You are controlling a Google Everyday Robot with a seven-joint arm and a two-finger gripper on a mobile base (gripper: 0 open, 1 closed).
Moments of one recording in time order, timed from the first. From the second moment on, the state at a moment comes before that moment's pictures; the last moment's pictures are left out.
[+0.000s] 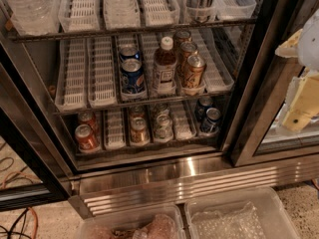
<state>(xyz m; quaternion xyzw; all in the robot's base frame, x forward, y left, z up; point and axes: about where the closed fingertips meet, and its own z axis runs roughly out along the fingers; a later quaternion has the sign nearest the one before) 0.438 -0.217 0.976 -0.60 0.78 -0.03 0.16</state>
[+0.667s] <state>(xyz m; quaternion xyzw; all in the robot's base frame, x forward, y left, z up) 0.436 -0.201 0.936 -0.60 0.78 0.00 0.18</state>
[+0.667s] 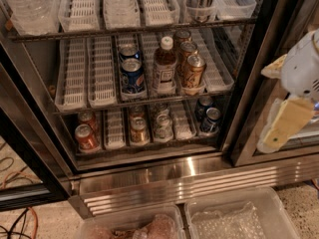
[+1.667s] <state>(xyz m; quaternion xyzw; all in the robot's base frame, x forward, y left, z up) 0.449 -0.154 0.794 -0.56 0.79 0.08 0.23</state>
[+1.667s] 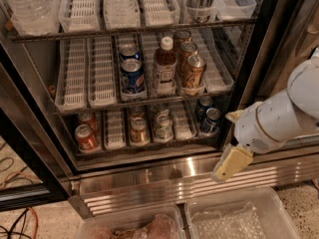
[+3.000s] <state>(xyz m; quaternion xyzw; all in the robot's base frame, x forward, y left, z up) 0.453 -0.116 0.691 -0.50 0.83 0.12 0.21</state>
